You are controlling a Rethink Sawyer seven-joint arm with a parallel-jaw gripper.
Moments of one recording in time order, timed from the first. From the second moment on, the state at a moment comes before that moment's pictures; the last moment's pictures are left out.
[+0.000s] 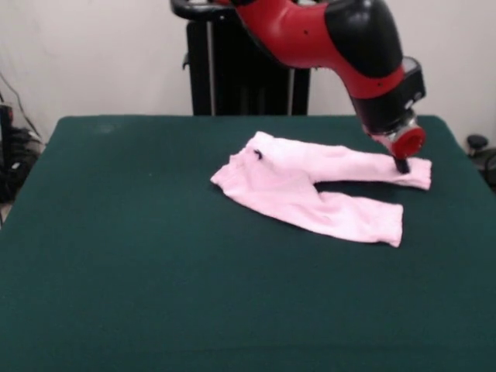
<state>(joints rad) -0.37 -0.36 0.48 2.21 0.49 -0.07 2.35</state>
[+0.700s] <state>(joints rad) -0.07 -0.62 0.20 2.25 0.48 0.15 2.35</state>
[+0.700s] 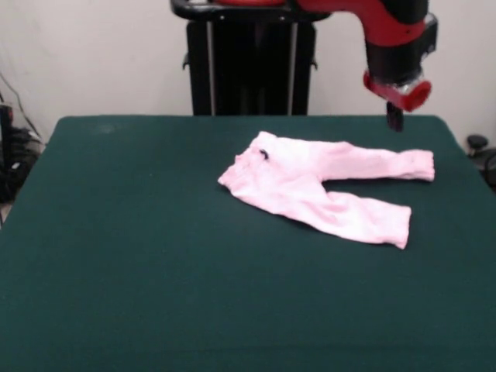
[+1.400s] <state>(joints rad) 0.14 -0.79 -0.26 2.17 0.36 0.40 2.35</state>
